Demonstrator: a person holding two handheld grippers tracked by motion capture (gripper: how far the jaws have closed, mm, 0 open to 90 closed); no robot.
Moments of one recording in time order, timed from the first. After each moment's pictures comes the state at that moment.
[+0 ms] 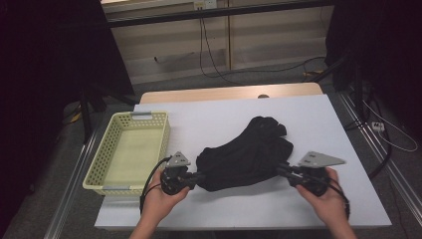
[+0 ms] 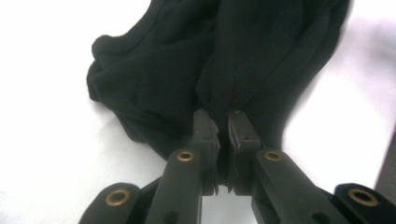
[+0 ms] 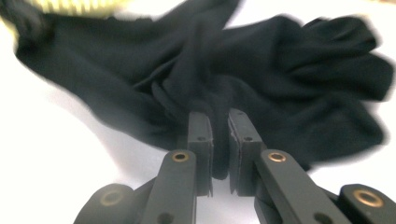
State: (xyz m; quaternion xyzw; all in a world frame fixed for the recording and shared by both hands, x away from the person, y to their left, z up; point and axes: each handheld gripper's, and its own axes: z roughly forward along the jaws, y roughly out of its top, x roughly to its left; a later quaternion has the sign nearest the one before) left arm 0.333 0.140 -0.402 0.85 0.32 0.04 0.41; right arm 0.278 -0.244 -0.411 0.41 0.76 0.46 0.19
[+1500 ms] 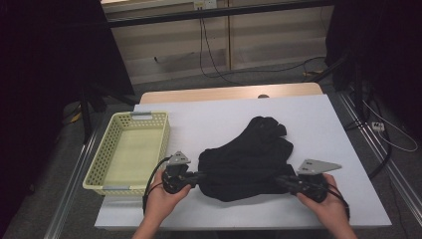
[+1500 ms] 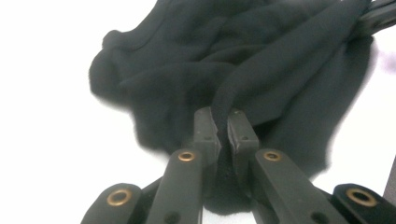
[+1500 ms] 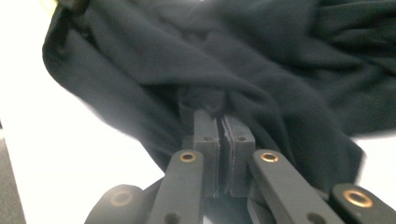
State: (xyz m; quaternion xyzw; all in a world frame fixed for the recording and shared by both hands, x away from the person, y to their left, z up) left arm 0.340 0.141 -0.413 0.84 0.34 0.03 0.41; right arm 0.273 -0.244 -0.435 0.39 0.79 0.45 0.14
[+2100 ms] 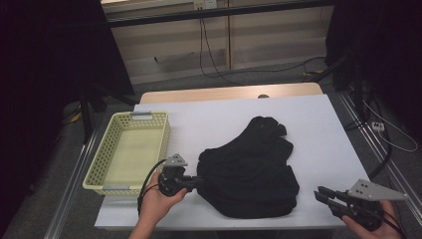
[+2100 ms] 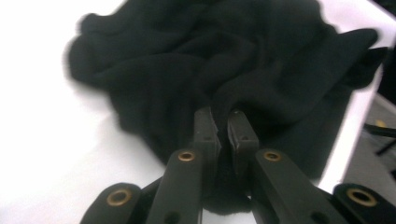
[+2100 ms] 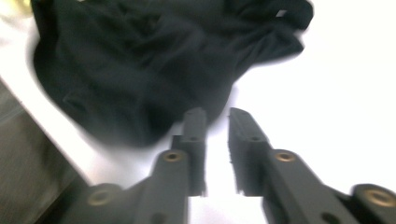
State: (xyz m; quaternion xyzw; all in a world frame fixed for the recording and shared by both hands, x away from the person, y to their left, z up) left arm 0.333 0.140 -0.410 0.85 0.32 -0.02 0.41; right arm 0.202 -0.314 -0.418 0.43 0.76 0.44 0.21
